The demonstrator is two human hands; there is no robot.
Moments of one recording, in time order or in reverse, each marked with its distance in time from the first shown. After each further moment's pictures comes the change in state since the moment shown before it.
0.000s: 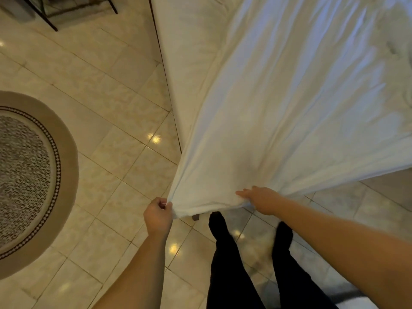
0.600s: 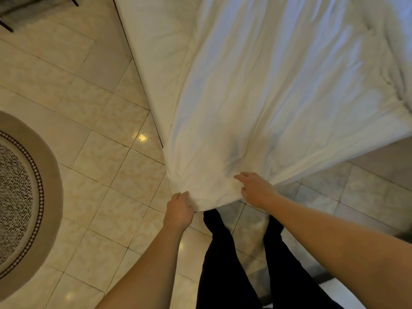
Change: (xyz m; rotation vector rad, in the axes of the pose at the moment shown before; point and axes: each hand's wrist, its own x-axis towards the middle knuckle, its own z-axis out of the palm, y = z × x) left_hand 0.002 0.041 0.072 0.539 -0.547 0.234; right_hand -0.001 0.020 -0.001 0.283 0.286 0.173
